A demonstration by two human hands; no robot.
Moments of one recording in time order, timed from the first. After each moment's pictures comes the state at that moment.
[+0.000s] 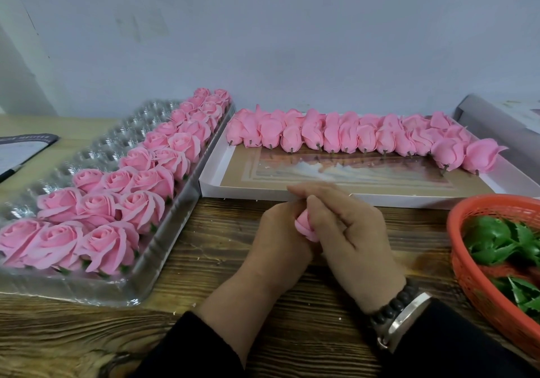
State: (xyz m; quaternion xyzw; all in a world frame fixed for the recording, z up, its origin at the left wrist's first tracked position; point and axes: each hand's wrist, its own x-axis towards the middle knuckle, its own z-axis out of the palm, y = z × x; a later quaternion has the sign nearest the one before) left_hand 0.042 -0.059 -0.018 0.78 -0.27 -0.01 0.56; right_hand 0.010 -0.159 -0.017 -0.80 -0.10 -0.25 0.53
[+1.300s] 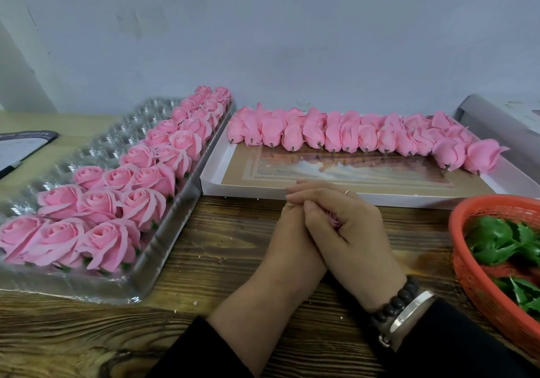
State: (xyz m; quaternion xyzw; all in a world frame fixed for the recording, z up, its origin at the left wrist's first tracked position) left_hand 0.026 -0.070 -0.021 0.79 -0.24 0.00 0.57; right_hand 0.013 -0.158 -0.016 -0.83 -0.10 -0.25 0.48
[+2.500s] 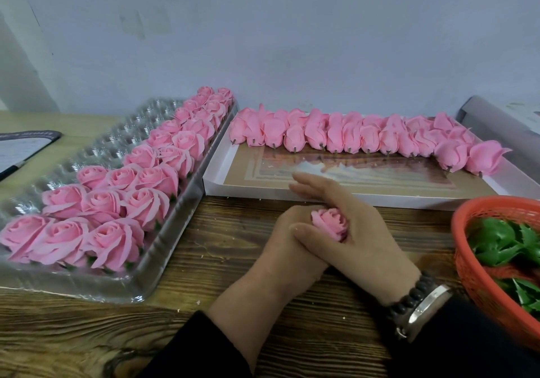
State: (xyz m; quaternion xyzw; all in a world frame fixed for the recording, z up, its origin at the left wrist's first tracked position) left_hand 0.033 -0.061 -0.009 0.78 -0.29 -0.11 0.55; right_hand 0.011 -0.174 -0.013 -0.84 -0.14 -0.12 0.50
